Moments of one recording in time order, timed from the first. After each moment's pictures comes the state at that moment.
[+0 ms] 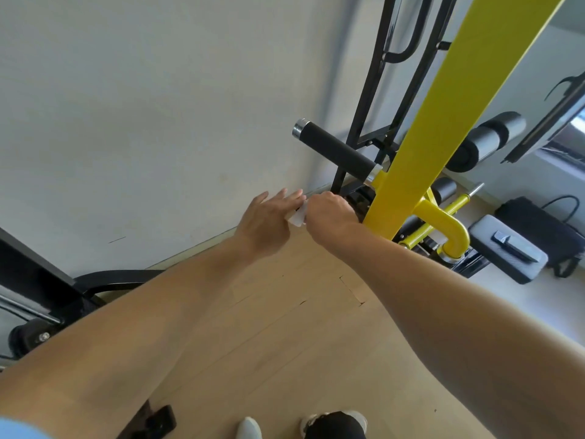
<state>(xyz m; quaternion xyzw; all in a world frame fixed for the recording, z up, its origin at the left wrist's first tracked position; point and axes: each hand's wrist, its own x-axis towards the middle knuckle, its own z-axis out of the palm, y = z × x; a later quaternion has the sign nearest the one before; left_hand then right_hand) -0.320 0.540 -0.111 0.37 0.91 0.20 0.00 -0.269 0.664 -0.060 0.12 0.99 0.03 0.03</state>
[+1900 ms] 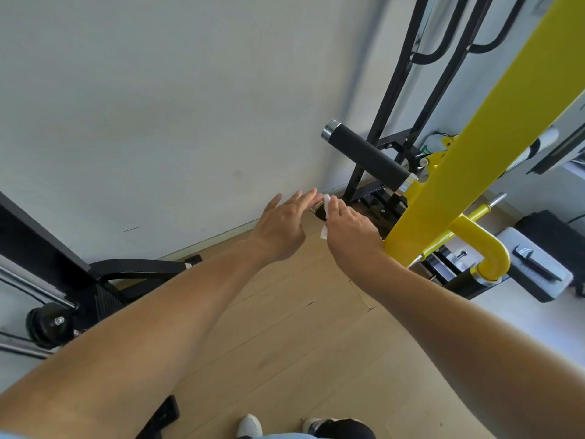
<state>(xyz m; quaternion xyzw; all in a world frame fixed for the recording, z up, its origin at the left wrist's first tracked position) -0.321 0.532 -0.119 0.31 0.90 0.31 0.06 -0.253 0.667 -0.089 0.06 1.00 0.06 -0.02</state>
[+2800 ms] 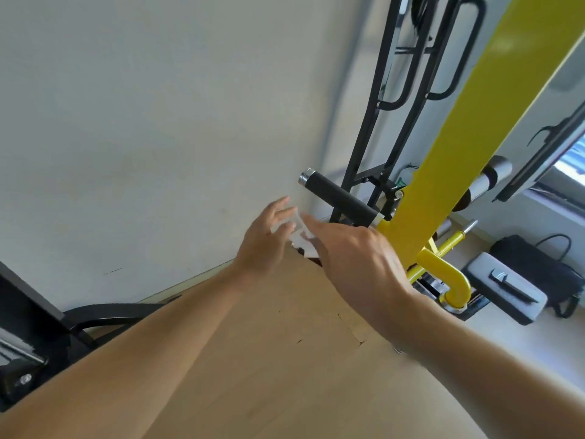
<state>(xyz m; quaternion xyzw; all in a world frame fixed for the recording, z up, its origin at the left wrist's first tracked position) -0.312 0.533 -0.059 0.17 0.78 0.60 0.07 -0.202 0.656 0.019 -0.06 0.98 -0.03 -0.20</state>
